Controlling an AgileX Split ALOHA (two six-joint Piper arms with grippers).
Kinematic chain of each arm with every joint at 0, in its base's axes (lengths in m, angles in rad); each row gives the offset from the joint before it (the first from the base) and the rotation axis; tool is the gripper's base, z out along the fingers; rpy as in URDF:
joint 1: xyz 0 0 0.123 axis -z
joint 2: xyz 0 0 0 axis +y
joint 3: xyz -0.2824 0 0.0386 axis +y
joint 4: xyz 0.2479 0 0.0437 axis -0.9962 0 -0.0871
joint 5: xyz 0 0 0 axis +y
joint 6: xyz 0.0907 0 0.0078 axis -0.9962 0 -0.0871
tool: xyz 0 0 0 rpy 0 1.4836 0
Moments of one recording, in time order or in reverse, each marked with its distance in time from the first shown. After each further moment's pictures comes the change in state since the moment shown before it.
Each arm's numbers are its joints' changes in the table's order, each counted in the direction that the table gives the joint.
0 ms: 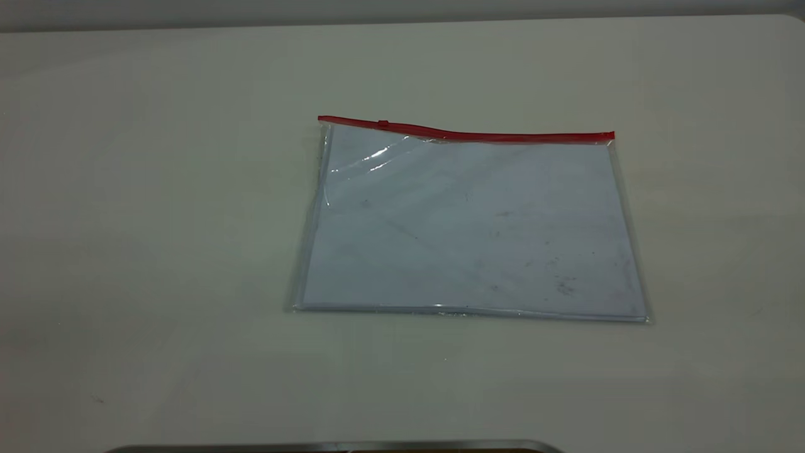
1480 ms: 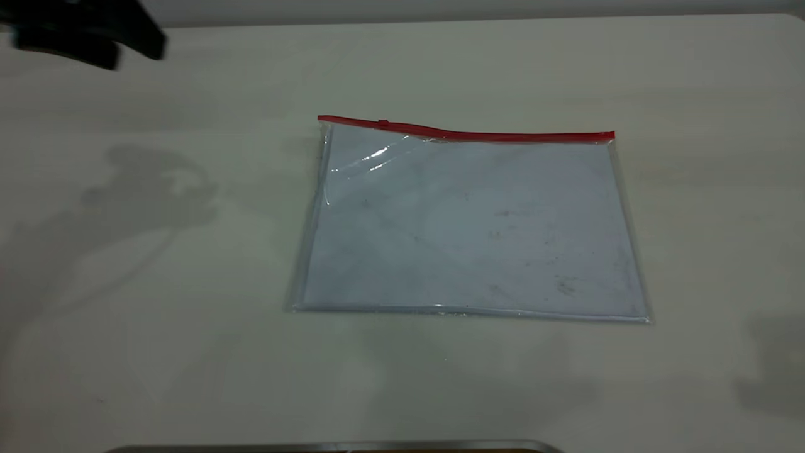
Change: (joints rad) left arm 0.000 1.987 -0.611 0.894 -0.735 -0.902; right arm 0.000 0.966 -0.144 -0.109 -0.483 0.029
